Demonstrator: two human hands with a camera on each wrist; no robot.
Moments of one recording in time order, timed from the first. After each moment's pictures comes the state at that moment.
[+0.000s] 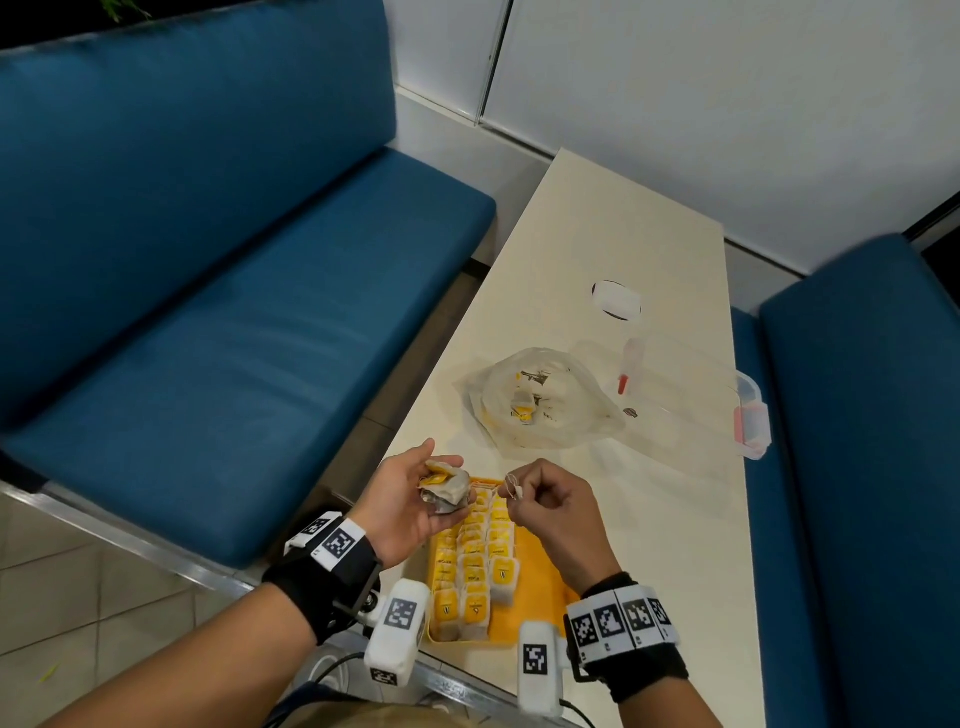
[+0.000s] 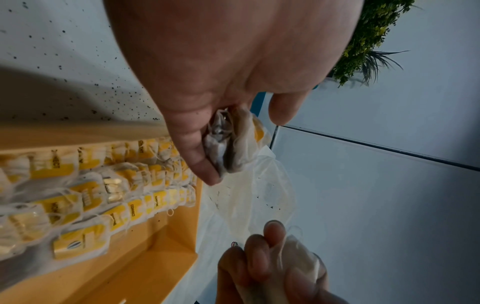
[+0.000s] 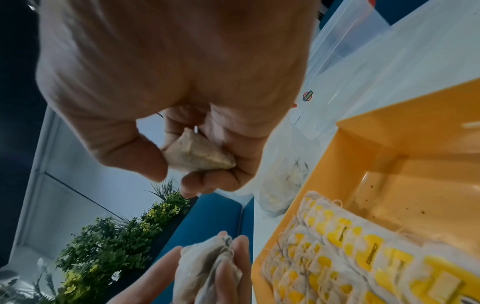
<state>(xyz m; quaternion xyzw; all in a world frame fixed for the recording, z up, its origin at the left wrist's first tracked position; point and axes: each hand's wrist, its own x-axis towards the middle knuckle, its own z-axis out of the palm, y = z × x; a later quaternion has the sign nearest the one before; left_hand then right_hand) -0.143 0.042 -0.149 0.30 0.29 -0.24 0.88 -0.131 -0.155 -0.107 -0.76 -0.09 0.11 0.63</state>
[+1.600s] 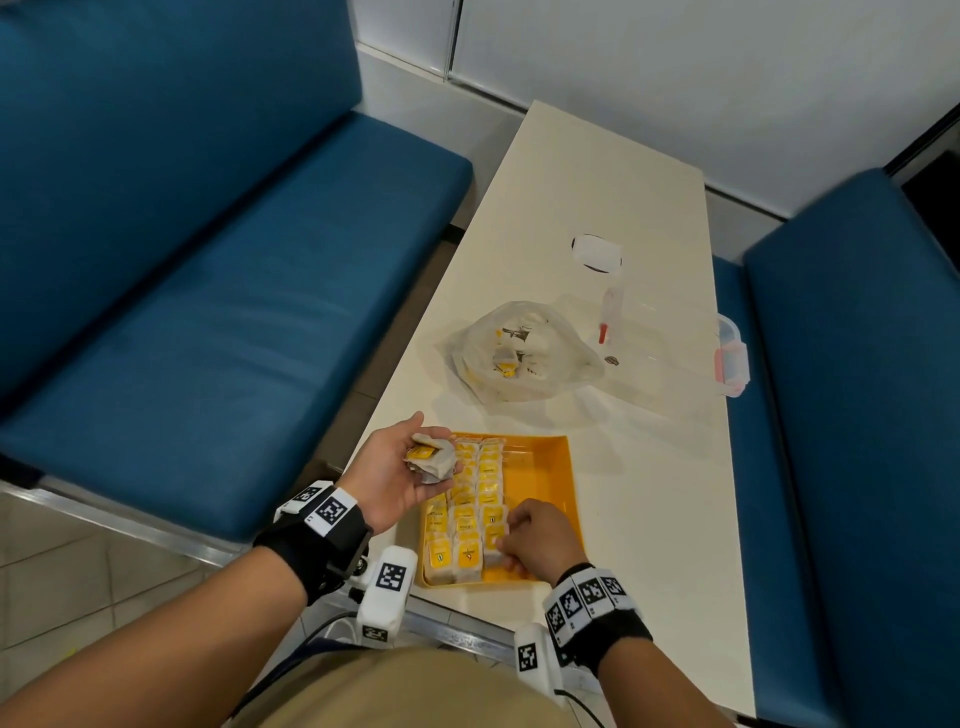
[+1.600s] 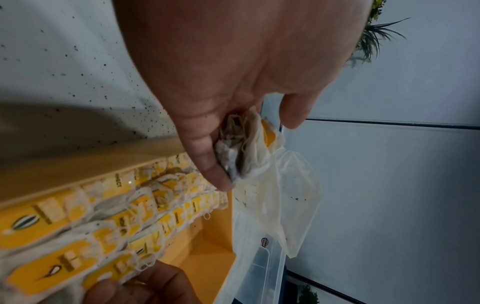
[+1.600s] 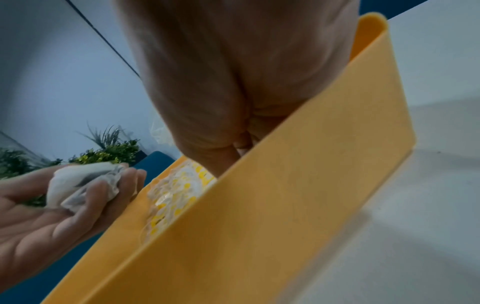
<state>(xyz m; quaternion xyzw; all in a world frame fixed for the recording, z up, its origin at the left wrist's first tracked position) -0.155 0.037 -0.158 0.36 0.28 -0.25 0.85 -0.172 -0.188 -0.186 -0.86 0.16 0.32 0.37</state>
